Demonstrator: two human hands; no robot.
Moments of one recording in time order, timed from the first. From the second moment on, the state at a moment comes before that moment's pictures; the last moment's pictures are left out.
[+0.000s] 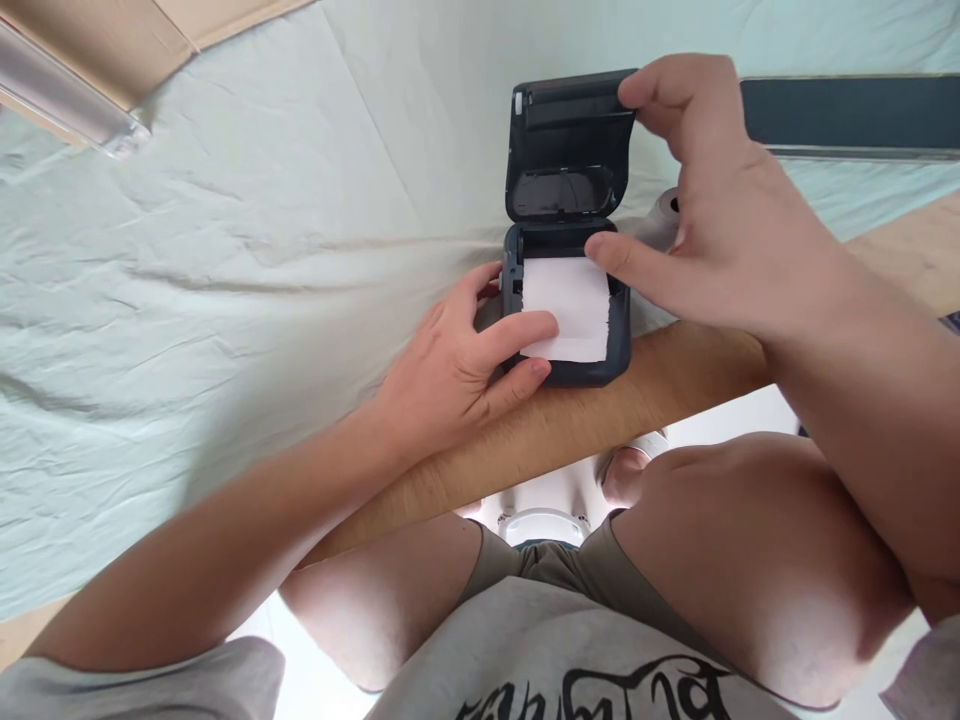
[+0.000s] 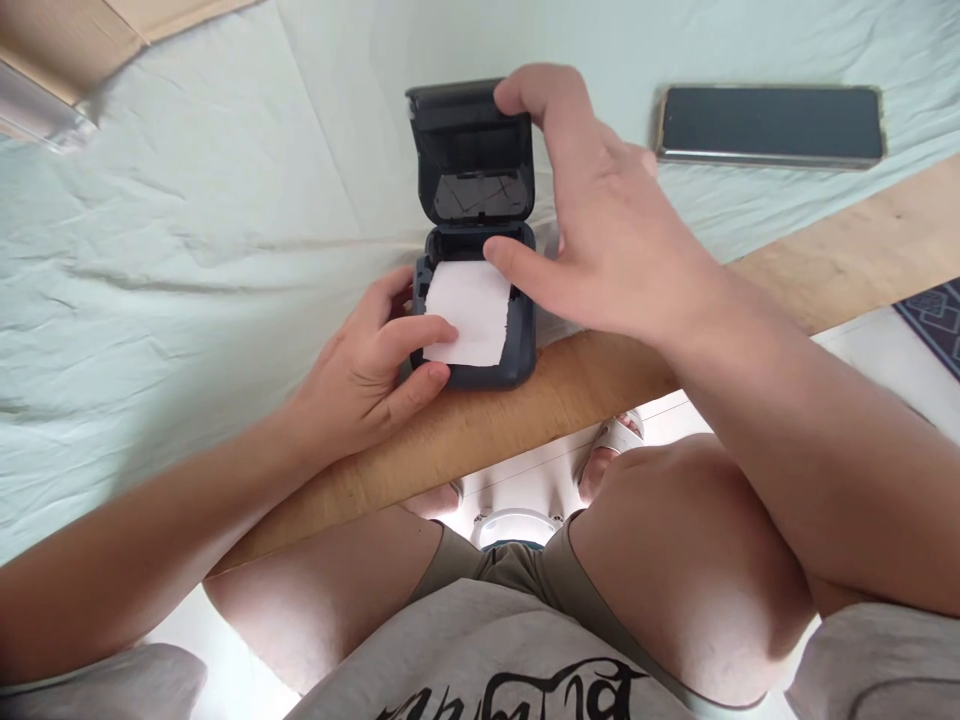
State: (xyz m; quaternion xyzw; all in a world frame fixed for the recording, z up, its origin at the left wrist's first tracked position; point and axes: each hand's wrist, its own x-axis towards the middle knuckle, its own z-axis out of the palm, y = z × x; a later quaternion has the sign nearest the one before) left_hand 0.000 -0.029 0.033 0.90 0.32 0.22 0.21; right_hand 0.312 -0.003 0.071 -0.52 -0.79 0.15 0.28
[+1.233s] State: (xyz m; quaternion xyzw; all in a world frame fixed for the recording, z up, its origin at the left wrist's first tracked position) left_hand -0.002 -0.027 0.030 0.89 0.34 0.22 0.23; right_hand 0.307 -0.018 0.083 -0.55 -0.74 0.33 0.18
